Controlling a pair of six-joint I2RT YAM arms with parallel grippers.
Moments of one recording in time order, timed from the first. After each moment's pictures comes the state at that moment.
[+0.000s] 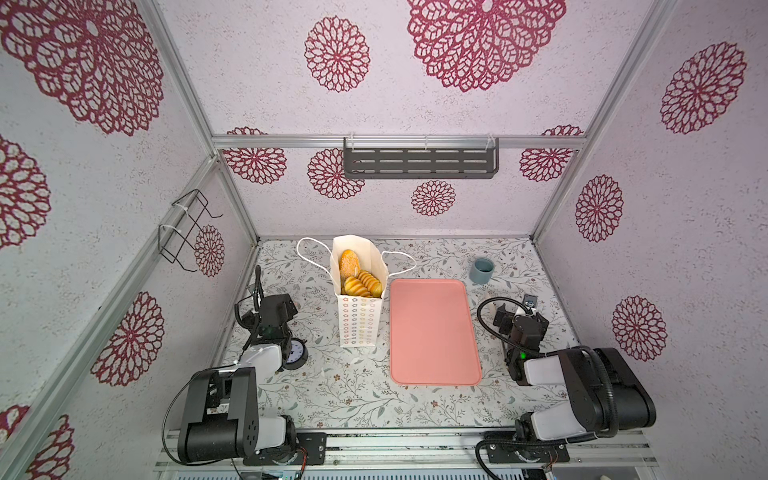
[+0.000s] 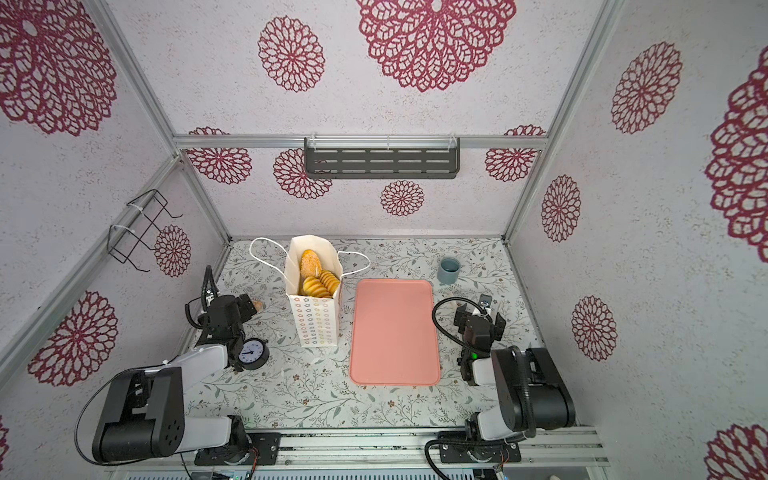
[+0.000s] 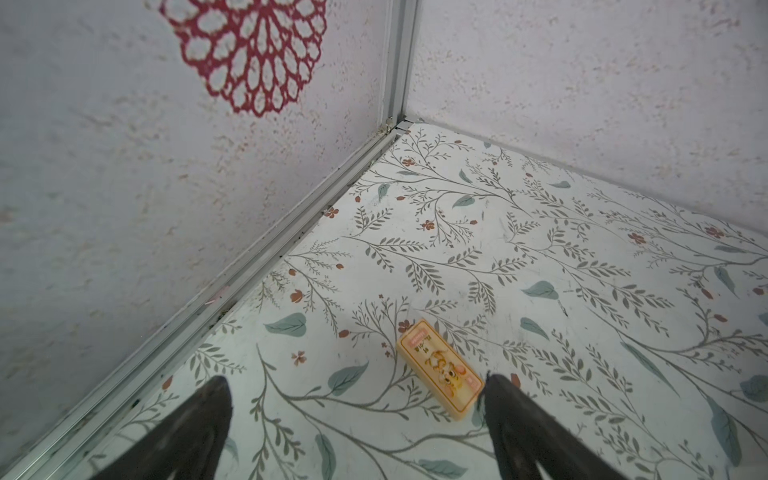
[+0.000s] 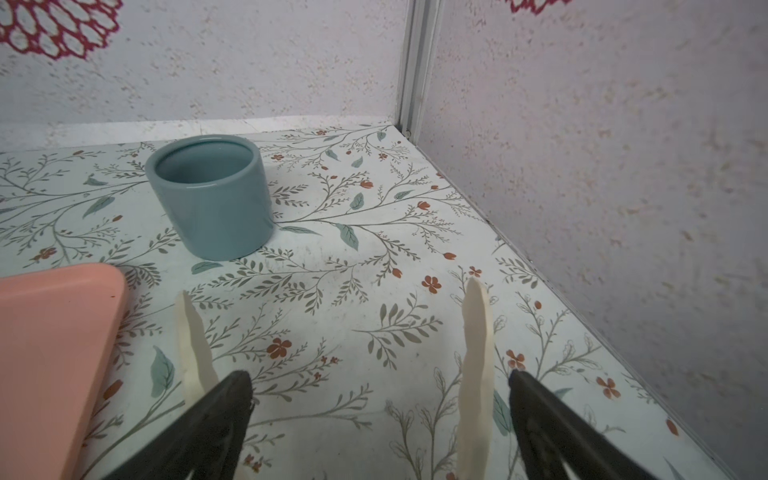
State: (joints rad) left arm 0.08 1.39 0.45 0.51 -0.46 -0.21; right arm 0.08 1.53 0.22 1.03 0.43 0.05
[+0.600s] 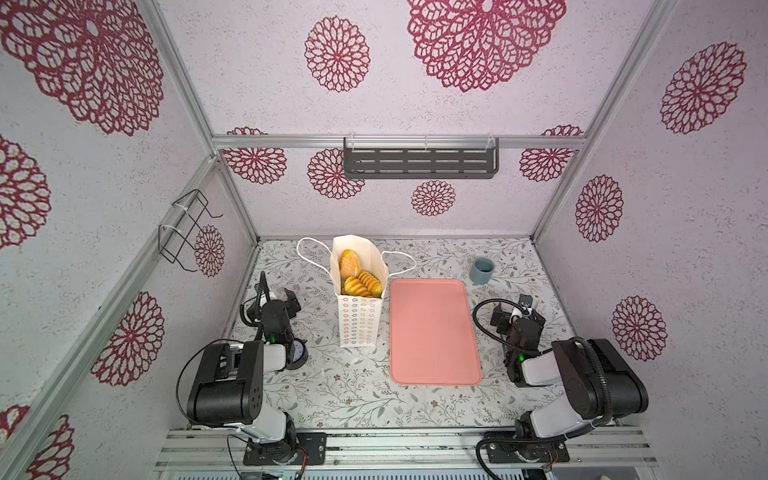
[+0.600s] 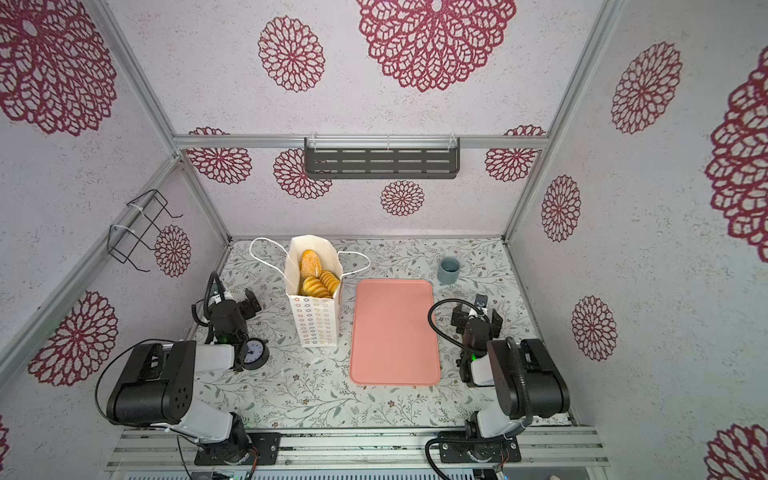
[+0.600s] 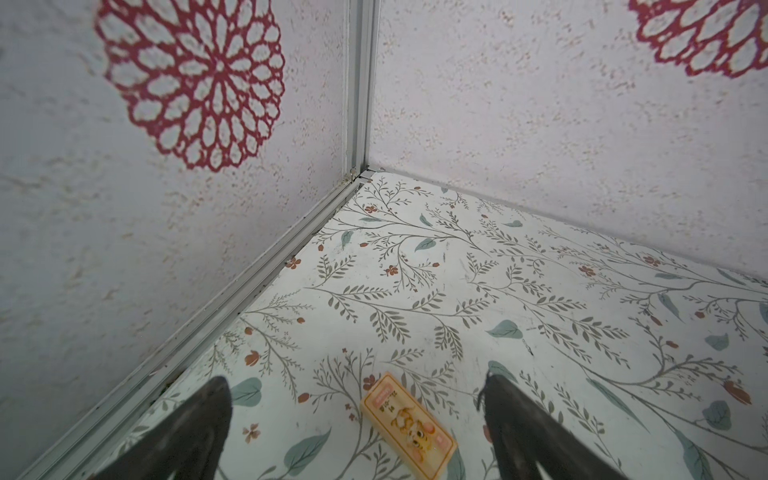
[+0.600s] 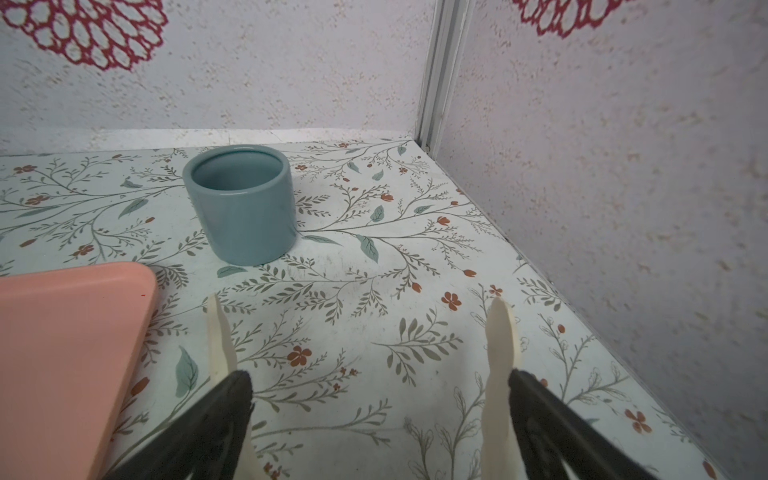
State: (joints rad) left arm 0.09 1.56 0.42 0.87 -0.41 -0.14; right arm 0.07 1.55 0.23 1.07 0.37 0.02
